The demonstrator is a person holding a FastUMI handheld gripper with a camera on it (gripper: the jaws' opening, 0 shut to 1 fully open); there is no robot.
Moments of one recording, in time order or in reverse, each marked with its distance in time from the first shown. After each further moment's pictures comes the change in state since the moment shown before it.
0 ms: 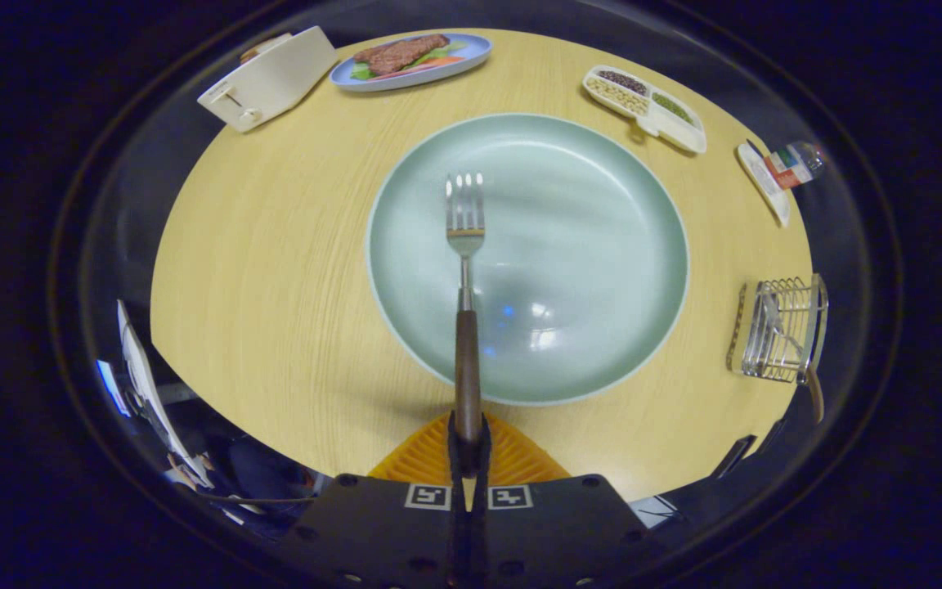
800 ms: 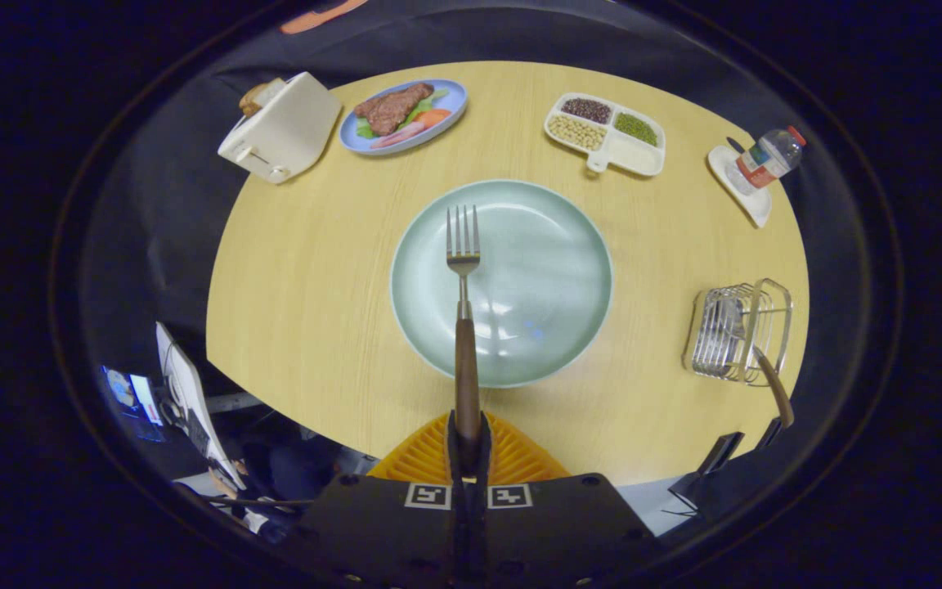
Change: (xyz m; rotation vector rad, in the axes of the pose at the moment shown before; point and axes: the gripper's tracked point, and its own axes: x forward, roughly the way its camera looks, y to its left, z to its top) arm -0.105 -0.032 0.018 0.023 -0.067 0.111
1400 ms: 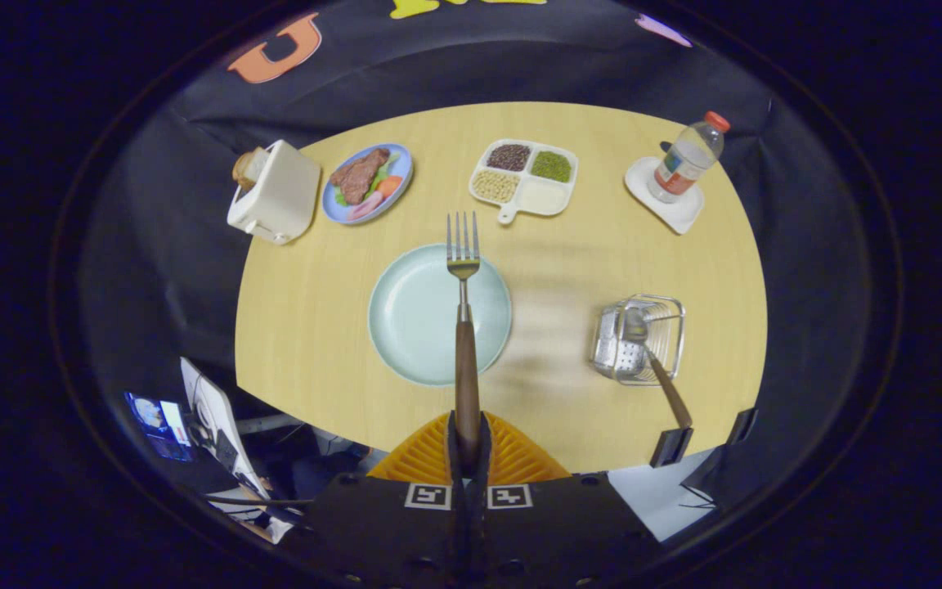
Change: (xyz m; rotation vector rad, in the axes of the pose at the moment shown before) arm -0.100 -0.099 0.011 0.134 -0.083 0.029
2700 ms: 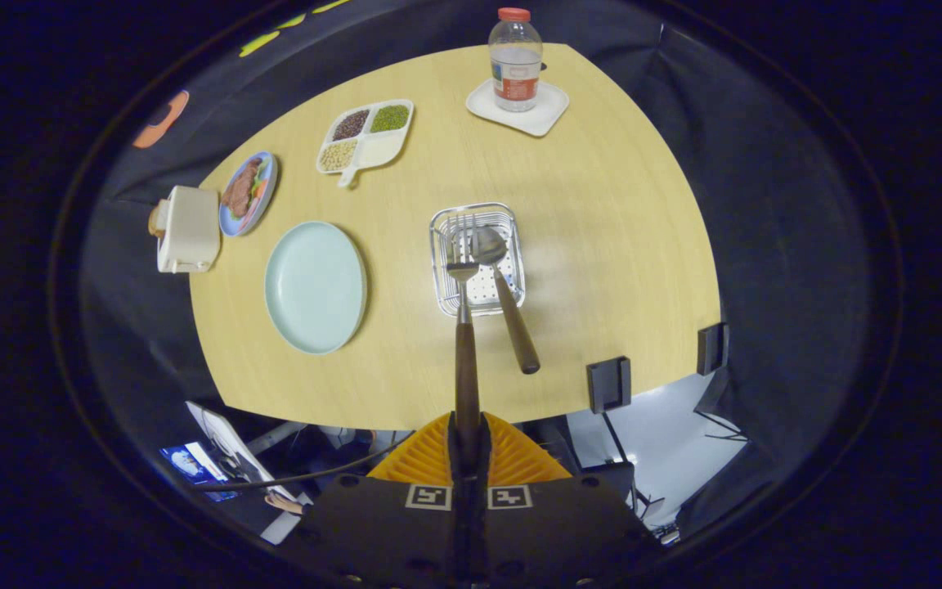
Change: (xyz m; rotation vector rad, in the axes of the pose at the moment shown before) arm 0.007 -0.122 -0.062 0.270 0.216 -0.062
